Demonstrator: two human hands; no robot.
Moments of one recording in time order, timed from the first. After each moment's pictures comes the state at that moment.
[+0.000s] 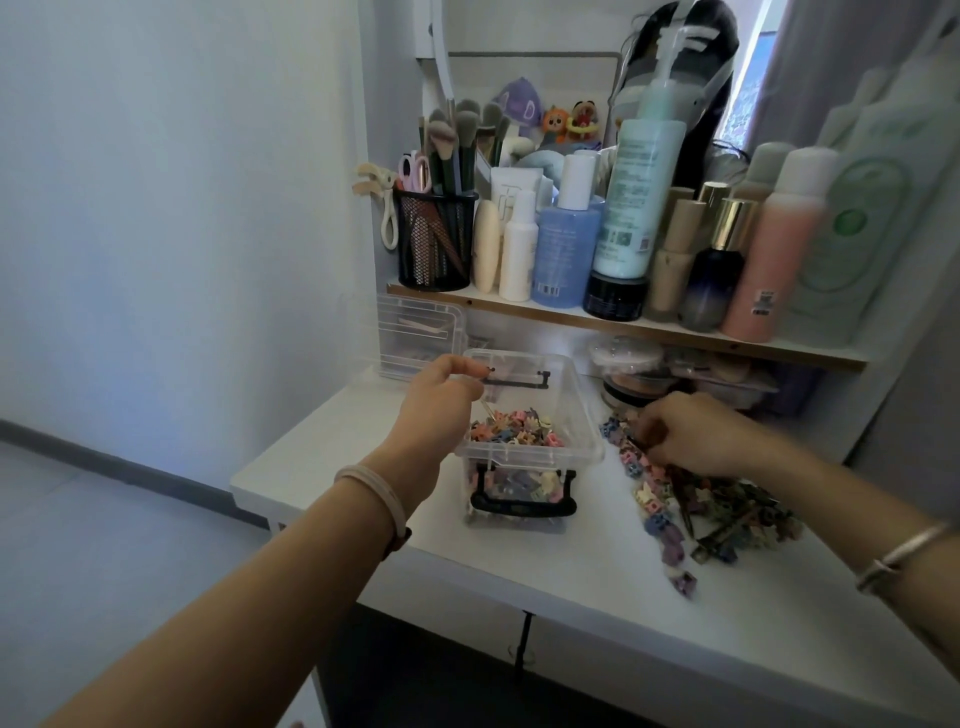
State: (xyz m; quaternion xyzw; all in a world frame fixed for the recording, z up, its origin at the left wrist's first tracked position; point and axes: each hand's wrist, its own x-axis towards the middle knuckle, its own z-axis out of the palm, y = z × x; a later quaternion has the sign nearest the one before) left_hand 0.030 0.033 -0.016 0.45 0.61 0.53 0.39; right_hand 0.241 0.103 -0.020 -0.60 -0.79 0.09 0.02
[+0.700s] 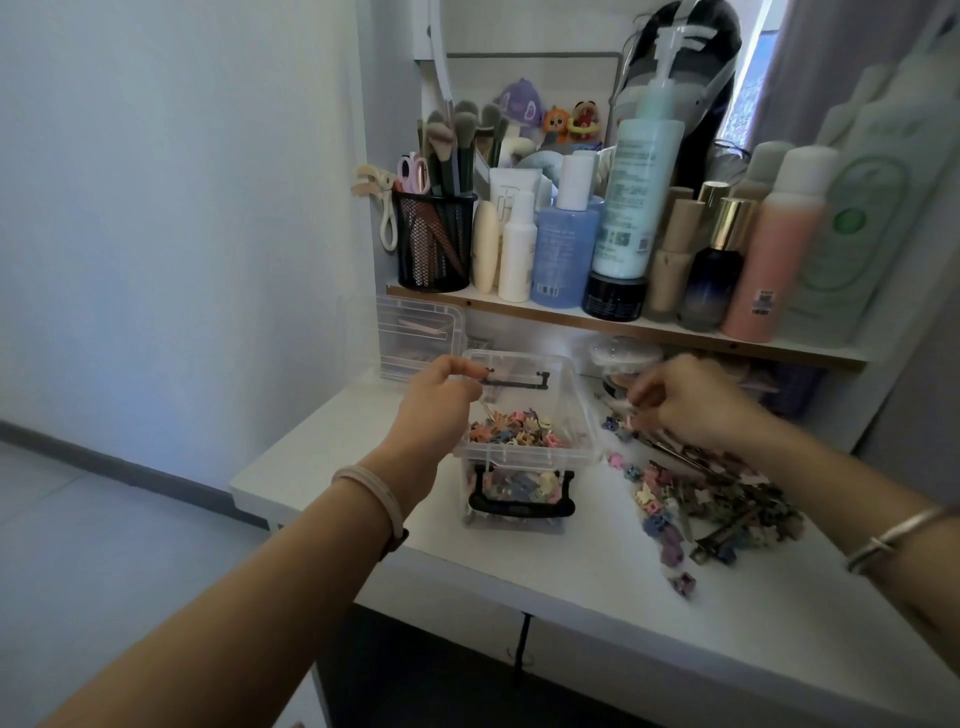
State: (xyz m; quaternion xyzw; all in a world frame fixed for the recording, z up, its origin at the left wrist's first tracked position) left_hand 0.030 0.031 -0.015 0.46 0.62 0.52 0.38; right_hand 0.230 0.105 -0.005 -0.59 -0.78 0.12 0.17
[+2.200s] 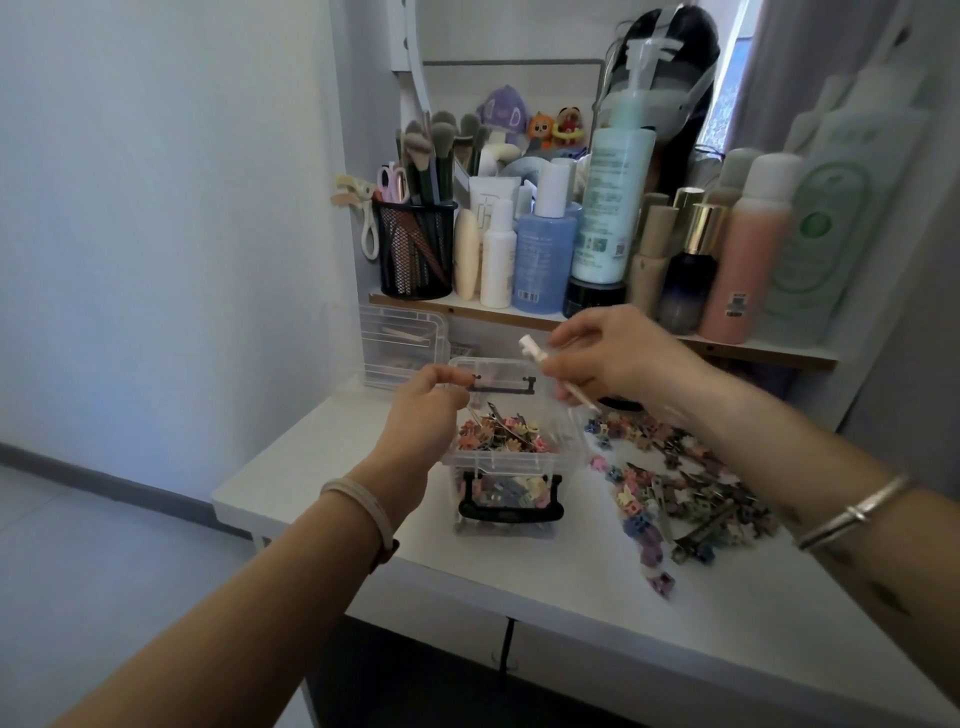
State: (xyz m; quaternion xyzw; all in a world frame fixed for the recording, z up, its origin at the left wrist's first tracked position) left_hand 0.035 0.031 -0.016 0.44 0.61 0.53 0.39; right_hand 0.189 0.075 0.038 -0.49 -0.71 0.41 0.30
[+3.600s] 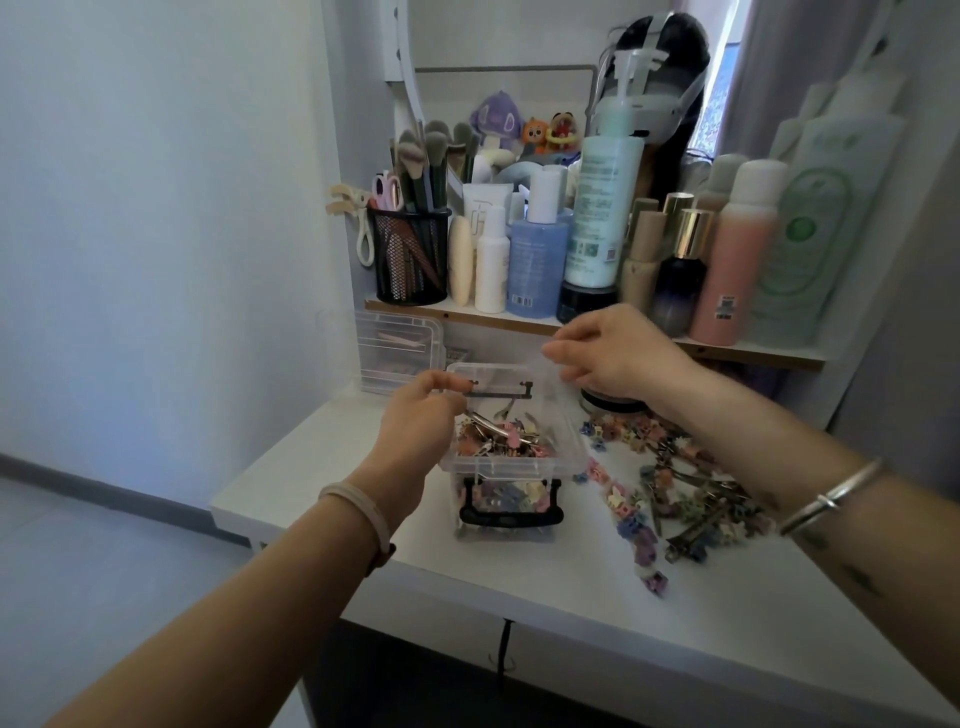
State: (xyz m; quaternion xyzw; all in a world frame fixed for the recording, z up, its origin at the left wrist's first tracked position) left_hand 0.038 0.030 -0.015 0.44 0.61 0.54 0.38; right_hand 0.191 0.091 0.033 -0.53 -0.74 0.28 0.31
